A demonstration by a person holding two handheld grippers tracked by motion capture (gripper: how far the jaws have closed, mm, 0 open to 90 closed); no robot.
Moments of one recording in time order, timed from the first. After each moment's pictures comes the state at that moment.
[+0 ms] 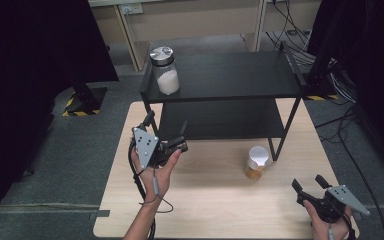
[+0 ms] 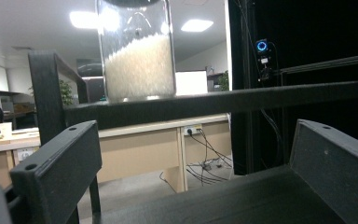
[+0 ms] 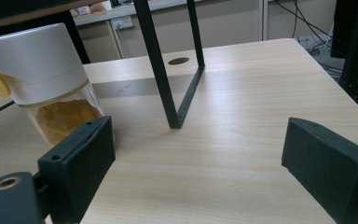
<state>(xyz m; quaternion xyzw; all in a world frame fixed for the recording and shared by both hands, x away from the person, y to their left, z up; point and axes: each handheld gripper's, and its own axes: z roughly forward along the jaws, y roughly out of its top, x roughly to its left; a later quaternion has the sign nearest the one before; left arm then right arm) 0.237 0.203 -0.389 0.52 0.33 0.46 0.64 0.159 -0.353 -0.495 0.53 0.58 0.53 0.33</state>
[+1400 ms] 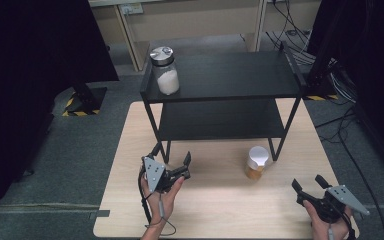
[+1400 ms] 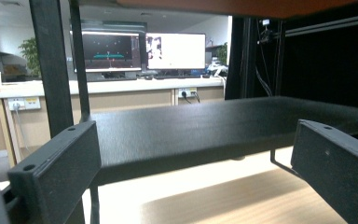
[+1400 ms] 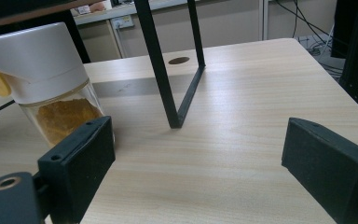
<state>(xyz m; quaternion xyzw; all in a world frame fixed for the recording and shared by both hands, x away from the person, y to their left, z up) 0.219 0.207 -0.474 0.55 0.37 0.42 0.62 0.159 -0.353 -0.495 0.53 0.58 0.53 0.33</state>
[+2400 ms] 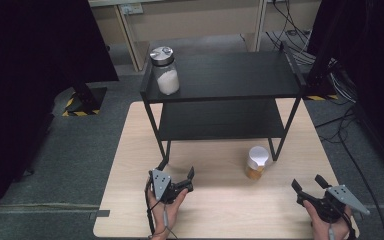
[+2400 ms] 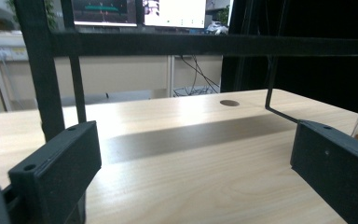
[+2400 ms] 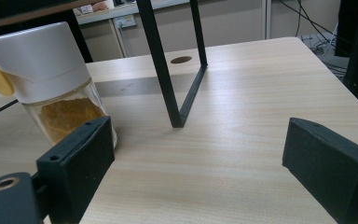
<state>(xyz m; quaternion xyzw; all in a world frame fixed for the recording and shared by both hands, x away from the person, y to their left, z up) 0.213 0.206 -0.508 0.59 0.42 0.36 0.59 0.160 -0.354 -0.495 0.53 0.58 0.53 0.32</state>
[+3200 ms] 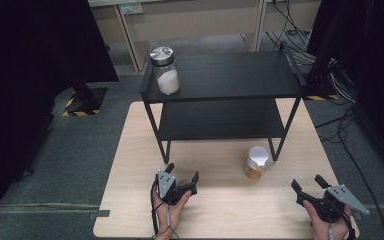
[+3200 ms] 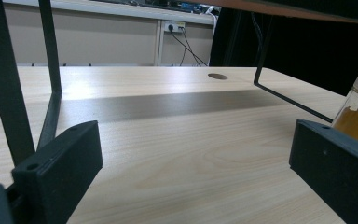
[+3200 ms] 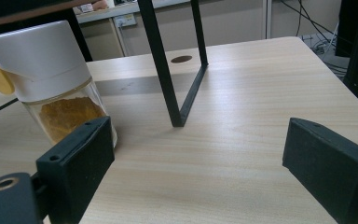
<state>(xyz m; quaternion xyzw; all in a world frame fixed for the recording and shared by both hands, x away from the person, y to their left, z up) 0.222 0.204 -0.518 0.61 0.44 0.31 0.58 0.160 -0.355 -0.495 0.53 0.58 0.53 0.32</state>
